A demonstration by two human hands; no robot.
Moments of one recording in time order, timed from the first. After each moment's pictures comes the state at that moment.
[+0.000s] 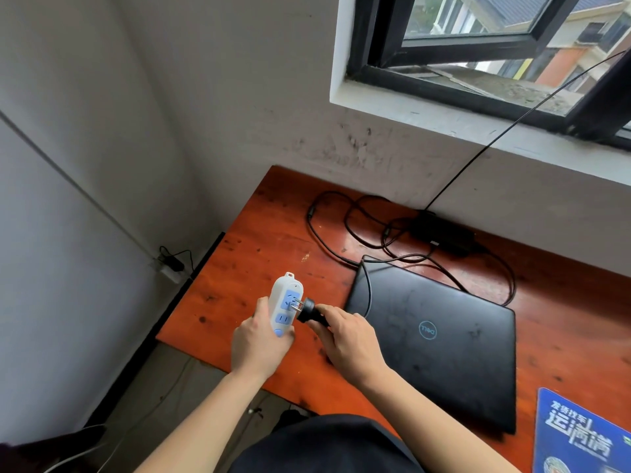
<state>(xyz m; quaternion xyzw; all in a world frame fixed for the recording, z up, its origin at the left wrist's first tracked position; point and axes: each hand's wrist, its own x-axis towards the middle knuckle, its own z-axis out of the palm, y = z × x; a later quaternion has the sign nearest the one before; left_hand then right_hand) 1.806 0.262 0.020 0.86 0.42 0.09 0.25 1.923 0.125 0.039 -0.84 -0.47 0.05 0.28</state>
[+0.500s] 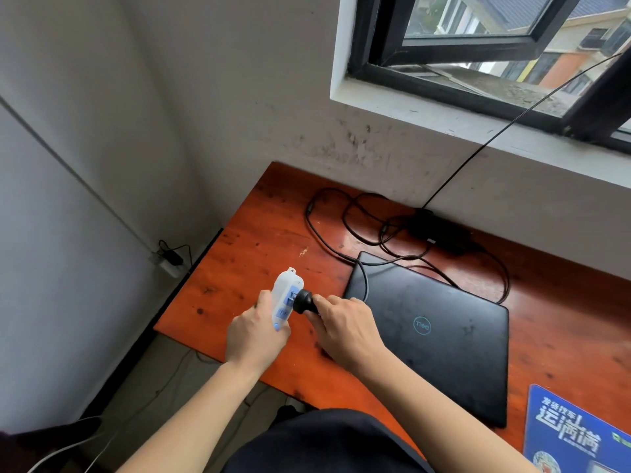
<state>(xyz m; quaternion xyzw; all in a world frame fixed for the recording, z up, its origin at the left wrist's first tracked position) 1.803 0.254 0.035 0.90 0.38 0.08 0.19 1.927 0.127 0.071 -0.84 -0.52 0.06 0.15</state>
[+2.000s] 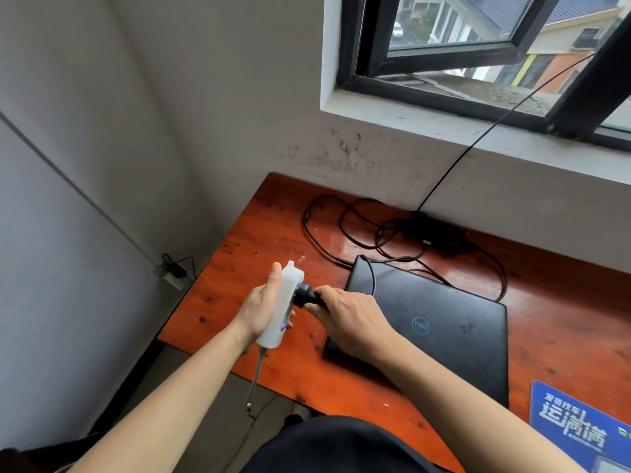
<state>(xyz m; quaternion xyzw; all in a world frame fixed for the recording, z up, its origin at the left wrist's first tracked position) 1.830 0.273 0.087 0.67 0.36 -0.01 0.65 1.947 0.118 0.089 -0.82 -0.53 0.08 0.18</state>
